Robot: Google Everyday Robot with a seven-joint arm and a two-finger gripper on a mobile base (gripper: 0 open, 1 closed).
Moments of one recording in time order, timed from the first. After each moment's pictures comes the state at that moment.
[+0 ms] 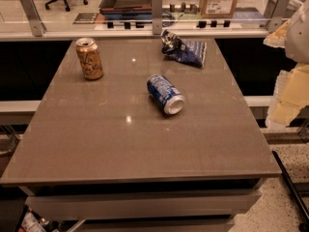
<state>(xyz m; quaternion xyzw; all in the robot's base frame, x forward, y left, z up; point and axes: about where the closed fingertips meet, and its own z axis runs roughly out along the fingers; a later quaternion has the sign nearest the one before) 0.438 -0.214 0.986 -0.60 0.78 -0.05 0.17</state>
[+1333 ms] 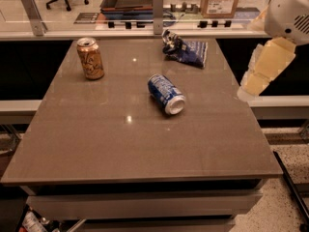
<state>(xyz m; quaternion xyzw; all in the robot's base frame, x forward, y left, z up) 0.482 -0.184 1.000 -0.57 0.79 0.02 0.22</state>
